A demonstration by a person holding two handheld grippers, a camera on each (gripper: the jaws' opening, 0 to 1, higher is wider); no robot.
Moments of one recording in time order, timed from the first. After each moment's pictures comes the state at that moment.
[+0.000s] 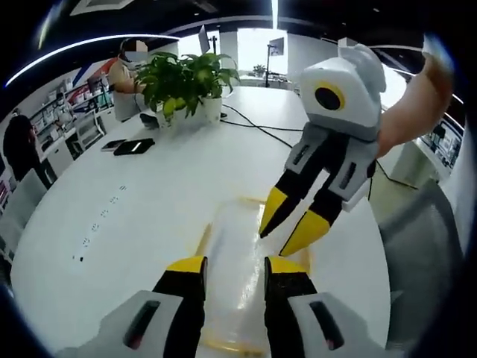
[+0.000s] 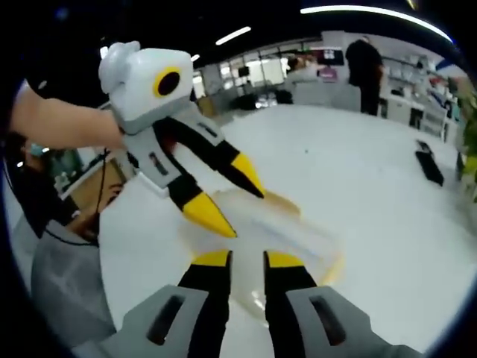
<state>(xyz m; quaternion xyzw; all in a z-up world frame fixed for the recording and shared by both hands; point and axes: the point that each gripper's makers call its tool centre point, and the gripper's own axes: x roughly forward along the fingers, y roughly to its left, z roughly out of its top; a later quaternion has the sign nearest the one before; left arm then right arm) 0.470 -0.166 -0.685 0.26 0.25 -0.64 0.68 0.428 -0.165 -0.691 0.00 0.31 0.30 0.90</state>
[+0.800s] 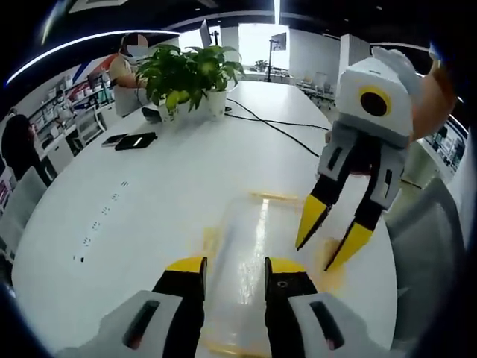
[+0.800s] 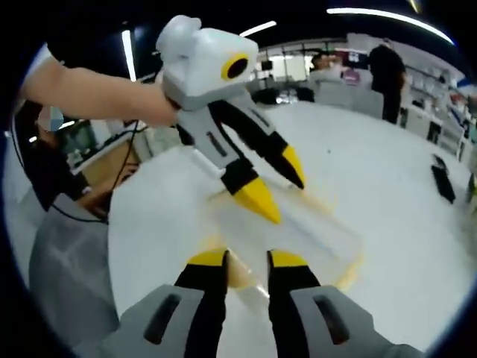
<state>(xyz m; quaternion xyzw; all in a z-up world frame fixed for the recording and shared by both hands) 0.488 -0.171 -0.695 0.27 0.25 -0.64 0.67 0.407 -0.147 -0.697 -0.05 0.31 0.36 0.88</state>
